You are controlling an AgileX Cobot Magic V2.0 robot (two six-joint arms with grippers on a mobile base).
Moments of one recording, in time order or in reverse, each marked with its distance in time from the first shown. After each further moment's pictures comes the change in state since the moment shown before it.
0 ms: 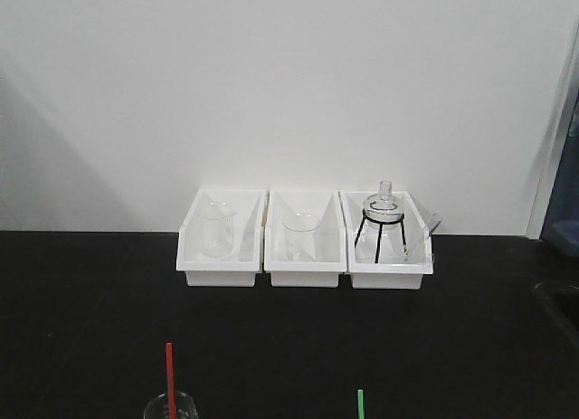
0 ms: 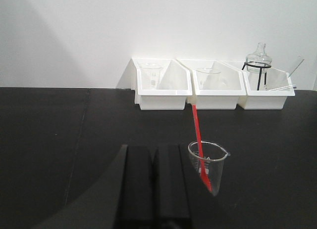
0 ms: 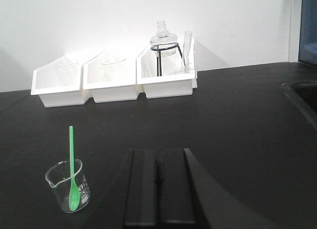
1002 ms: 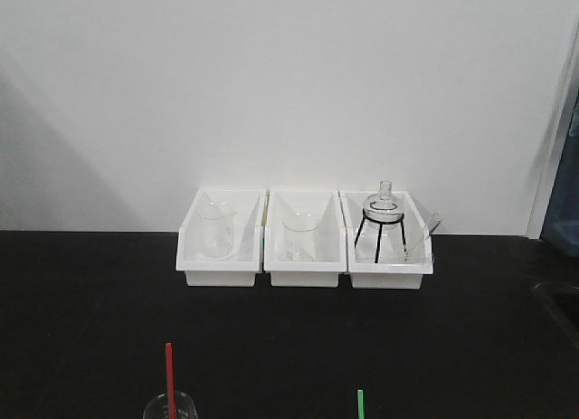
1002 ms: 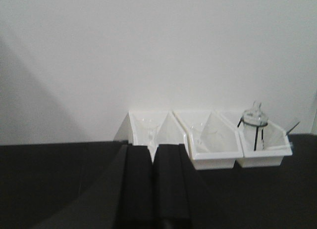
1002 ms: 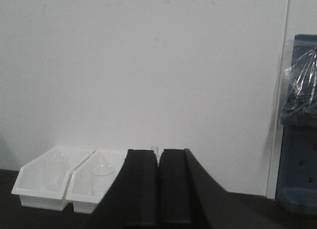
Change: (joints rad) left arm 0.000 0.602 -0.641 0.004 0.052 0.013; right arm 0.000 0.504 -0.642 -0.173 -0.074 -0.024
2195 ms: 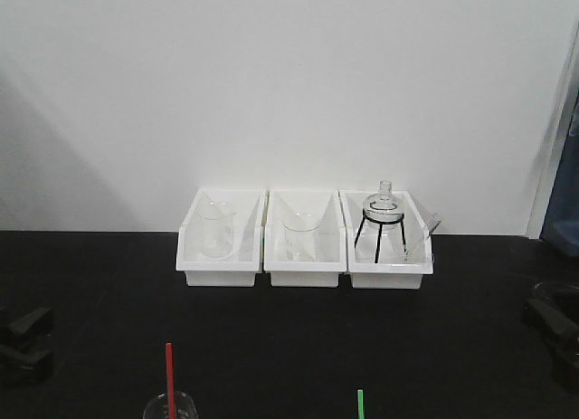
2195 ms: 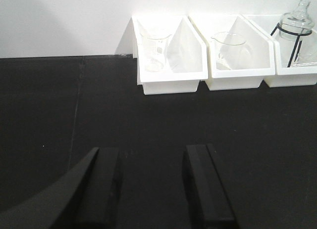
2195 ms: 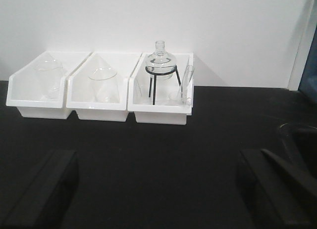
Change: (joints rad) left arm -0.001 0.427 -0.029 -0.003 -0.092 0.013; right arm 0.000 0.353 -0.011 0.101 0.035 0.002
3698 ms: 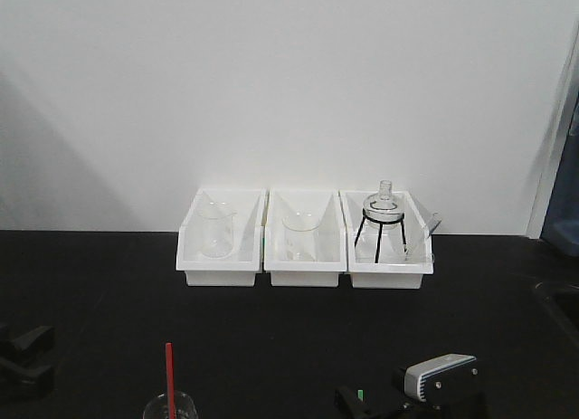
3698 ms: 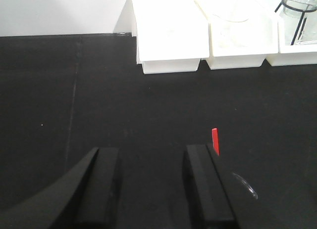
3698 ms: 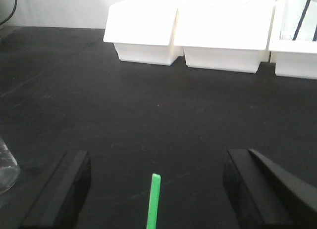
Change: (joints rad) left arm 0.000 0.000 0.000 0.000 0.077 0.000; right arm 0.276 0.892 0.133 -0.101 -1.024 0.122
